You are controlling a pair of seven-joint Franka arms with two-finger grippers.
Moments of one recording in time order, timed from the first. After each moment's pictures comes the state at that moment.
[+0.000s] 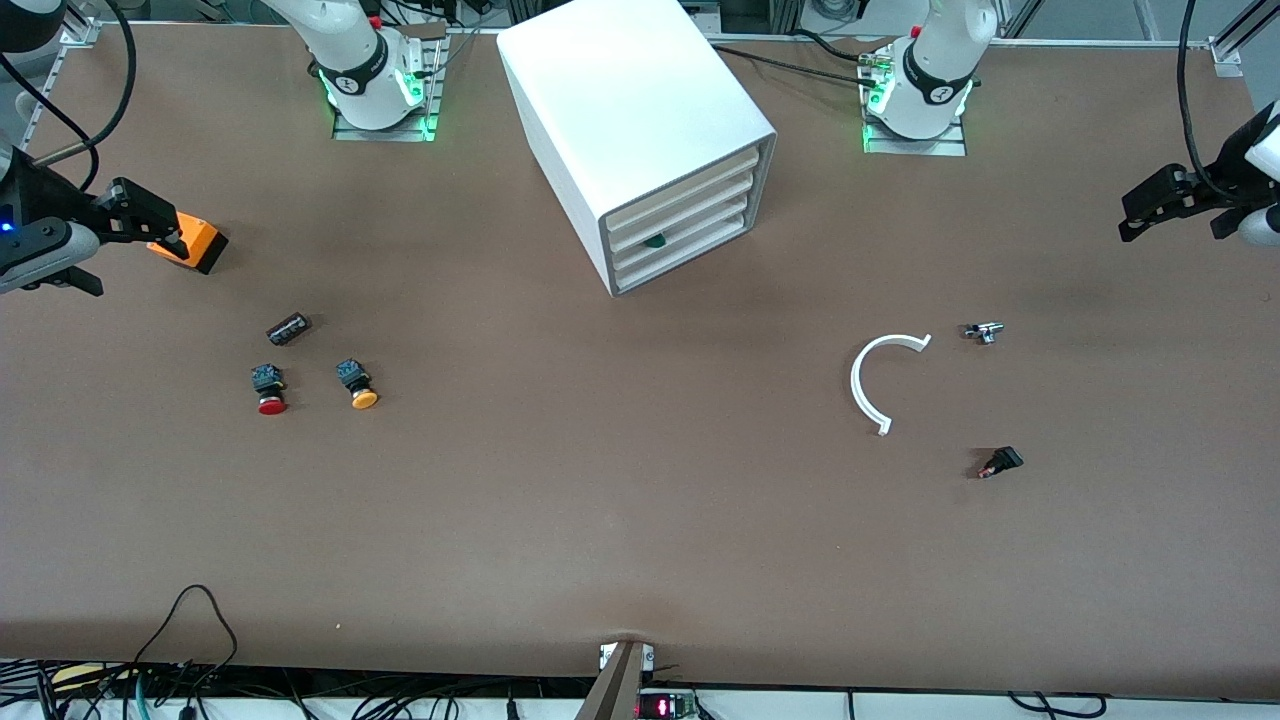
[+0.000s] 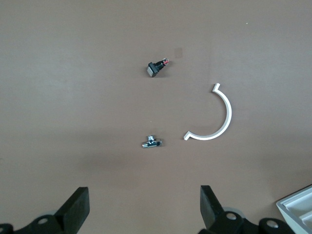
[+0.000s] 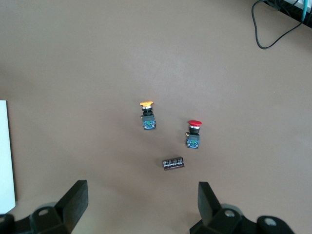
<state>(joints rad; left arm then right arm) 0.10 -0.10 -0.05 -1.72 0.05 1.63 0.03 0.08 0.05 -0.09 -1.58 0.05 1.64 -0.47</state>
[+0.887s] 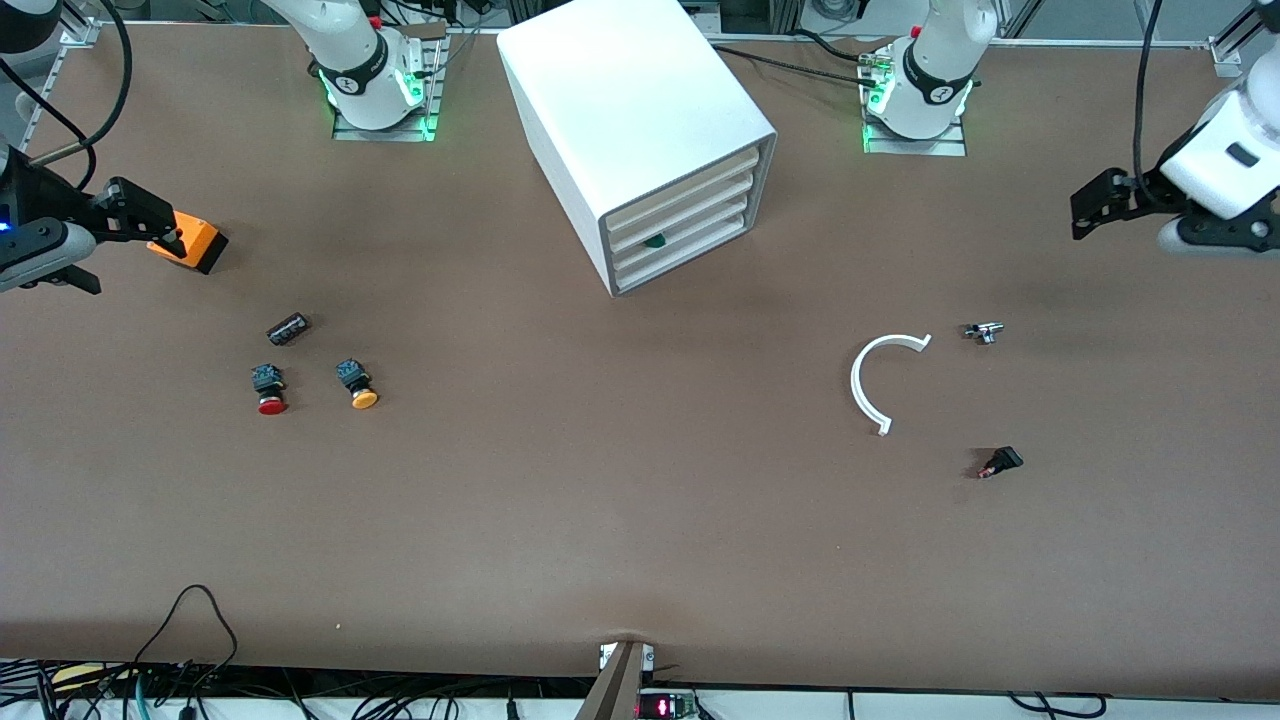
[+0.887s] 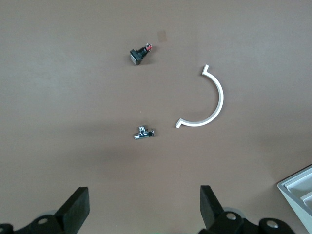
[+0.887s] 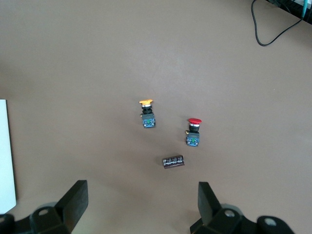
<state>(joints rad) 0.05 -0.05 -0.09 -1.73 0.06 1.59 0.03 0.08 0.05 -0.09 -1.58 0.05 1.64 -0.47</state>
